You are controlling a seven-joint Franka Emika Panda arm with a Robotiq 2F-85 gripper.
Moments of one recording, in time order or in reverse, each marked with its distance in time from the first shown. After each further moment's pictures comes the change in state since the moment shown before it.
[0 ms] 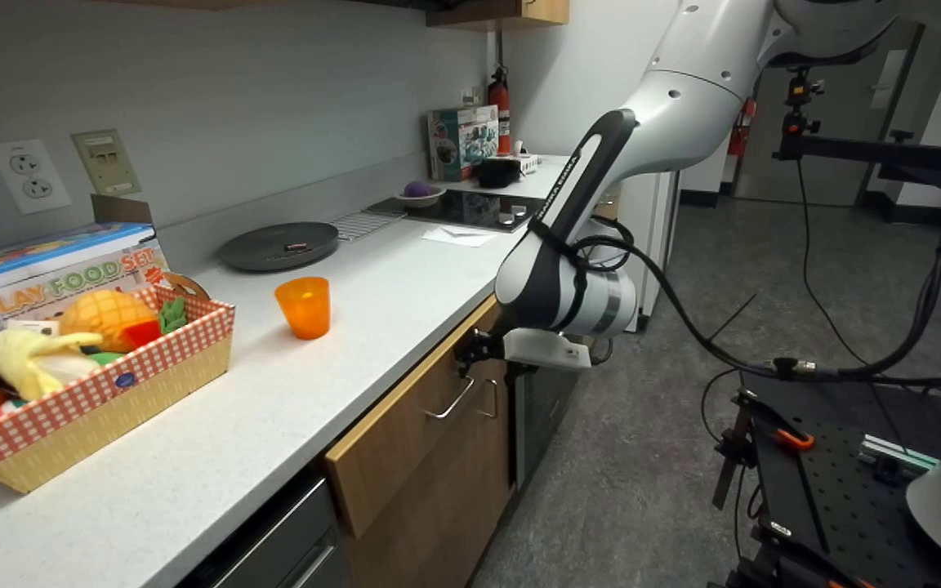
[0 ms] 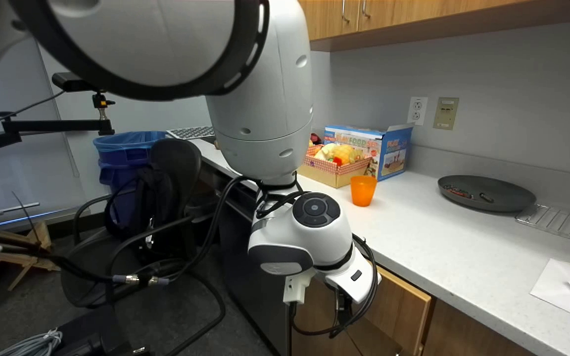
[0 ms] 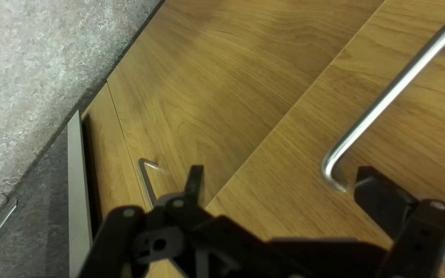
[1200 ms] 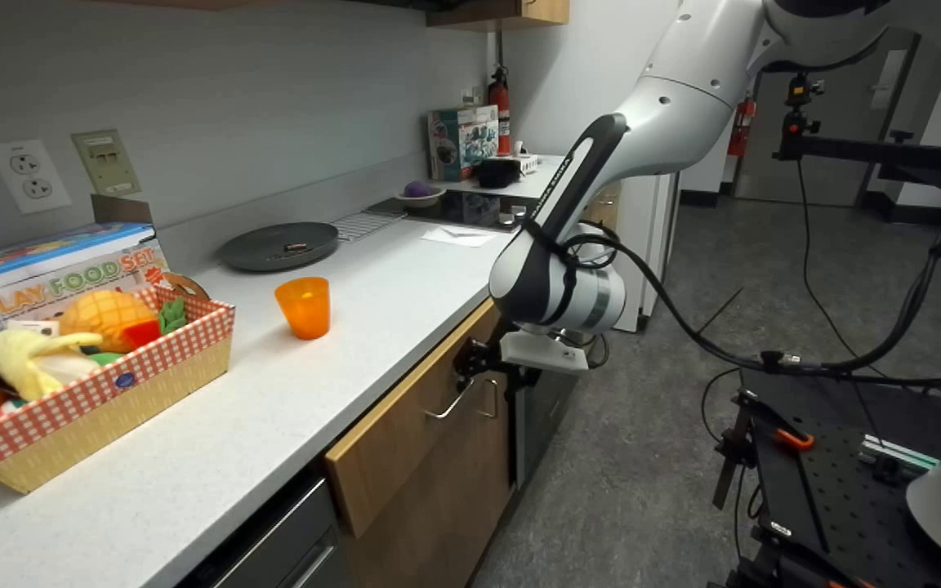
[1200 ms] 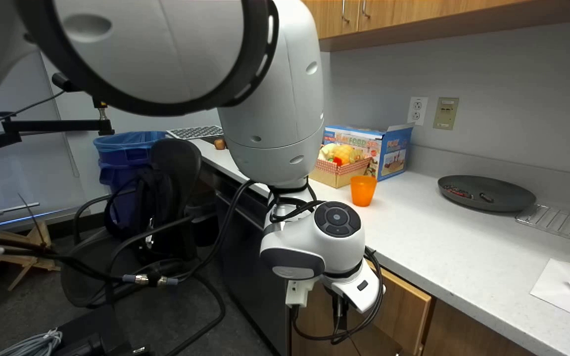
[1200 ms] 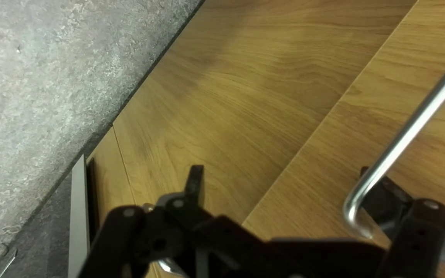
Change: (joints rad) arm 0.006 0.027 -0.032 0.059 0.003 -0.174 0.011
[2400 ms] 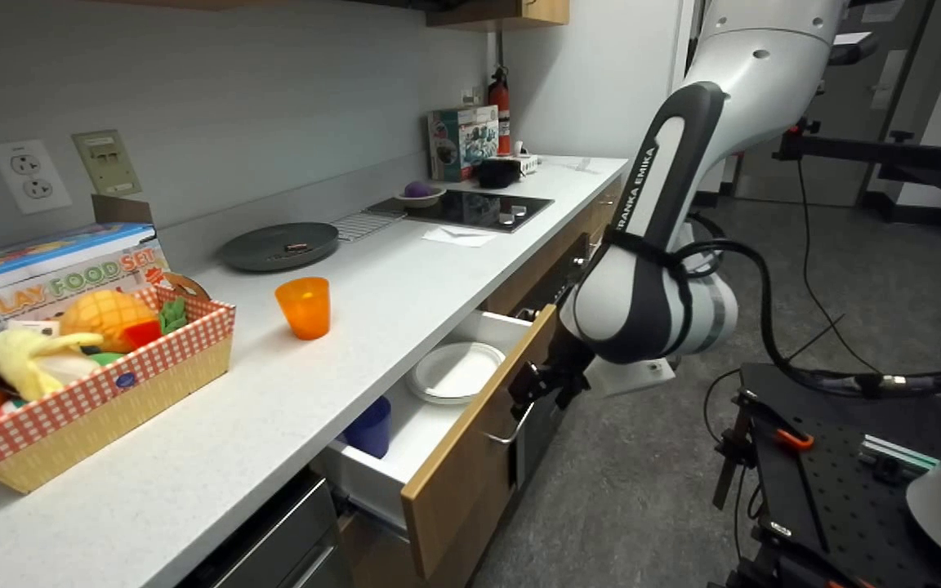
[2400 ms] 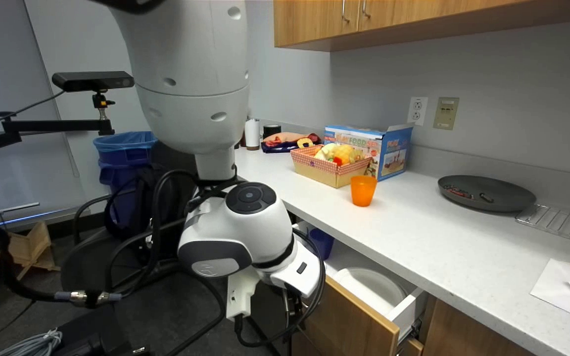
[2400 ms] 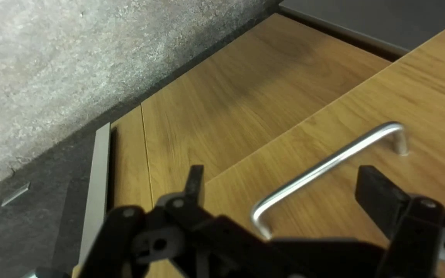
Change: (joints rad) arm -0.029 -0.229 0.120 -0.421 -0.025 0.240 -0.135
